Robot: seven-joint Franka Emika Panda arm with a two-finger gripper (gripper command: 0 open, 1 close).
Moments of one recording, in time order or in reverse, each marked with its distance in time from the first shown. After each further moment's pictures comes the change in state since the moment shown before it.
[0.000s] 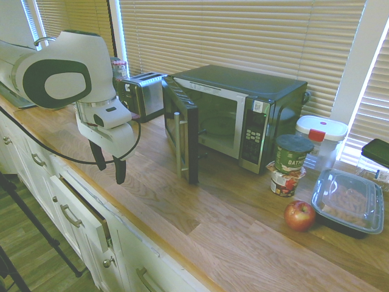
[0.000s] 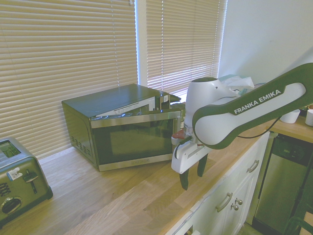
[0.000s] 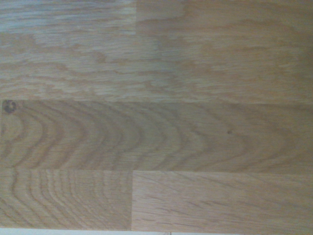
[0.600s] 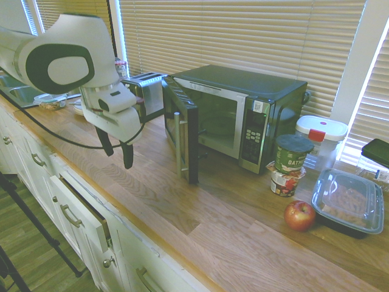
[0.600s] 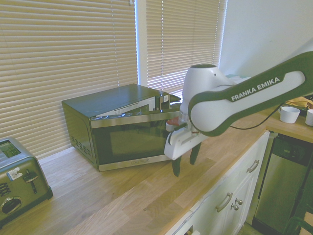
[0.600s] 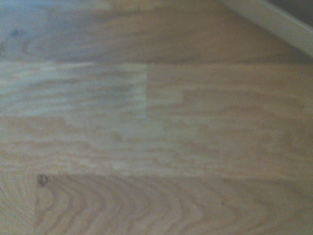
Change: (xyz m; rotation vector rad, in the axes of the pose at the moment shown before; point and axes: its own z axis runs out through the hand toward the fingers) arm 0.021 -0.025 -0.052 0.089 0.076 -0.001
